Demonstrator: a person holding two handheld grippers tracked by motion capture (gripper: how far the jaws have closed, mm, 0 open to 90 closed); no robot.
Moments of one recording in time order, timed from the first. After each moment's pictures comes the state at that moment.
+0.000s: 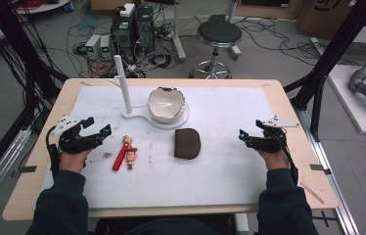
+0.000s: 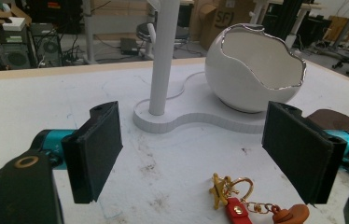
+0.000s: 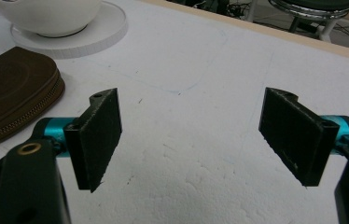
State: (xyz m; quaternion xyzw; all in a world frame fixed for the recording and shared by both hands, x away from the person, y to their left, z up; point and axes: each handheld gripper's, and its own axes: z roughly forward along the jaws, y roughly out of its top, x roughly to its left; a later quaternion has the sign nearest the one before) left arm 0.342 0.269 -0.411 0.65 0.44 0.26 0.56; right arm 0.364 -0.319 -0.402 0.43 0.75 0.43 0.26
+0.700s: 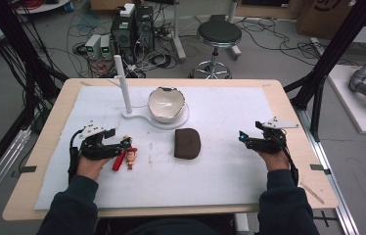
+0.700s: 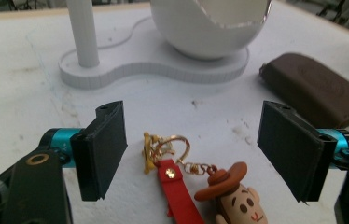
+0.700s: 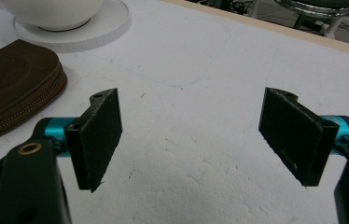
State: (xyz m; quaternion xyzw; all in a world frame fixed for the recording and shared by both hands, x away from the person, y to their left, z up) left arm 0.337 0.215 -0.426 0.73 0.44 0.19 0.49; right arm 0.362 -0.319 -0.405 0.42 0.76 0.42 0.26
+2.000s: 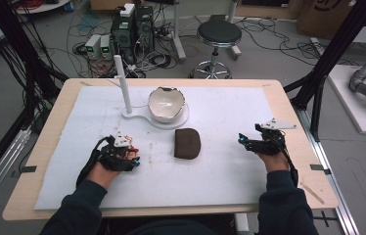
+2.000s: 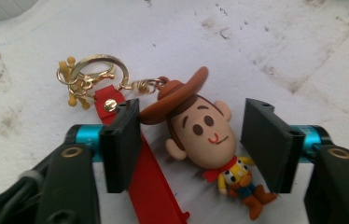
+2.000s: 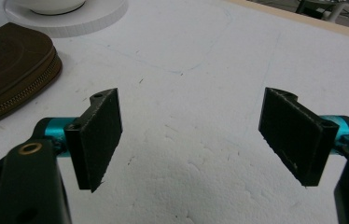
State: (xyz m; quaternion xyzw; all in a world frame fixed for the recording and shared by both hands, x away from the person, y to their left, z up) left arm 0.325 0.167 -0.434 0.86 0.38 0.18 0.30; right arm 0.362 -0.319 -0.410 0.43 0.77 0.40 0.25
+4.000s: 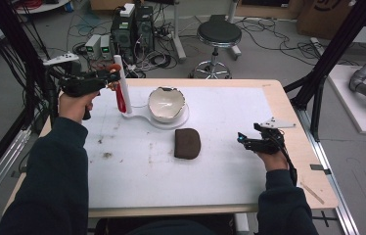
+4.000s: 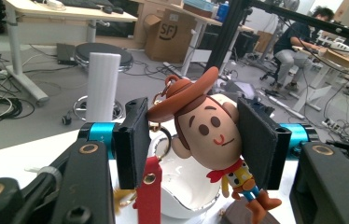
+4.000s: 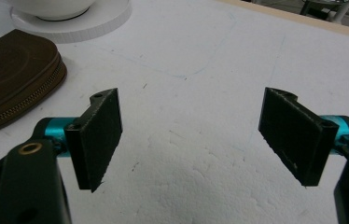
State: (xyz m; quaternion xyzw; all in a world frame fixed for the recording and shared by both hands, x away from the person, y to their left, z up) left arm 0.419 0.241 -0.266 0.66 0.40 0.16 0.62; right arm 0.365 -0.317 -0.409 0.43 0.76 0.41 0.24
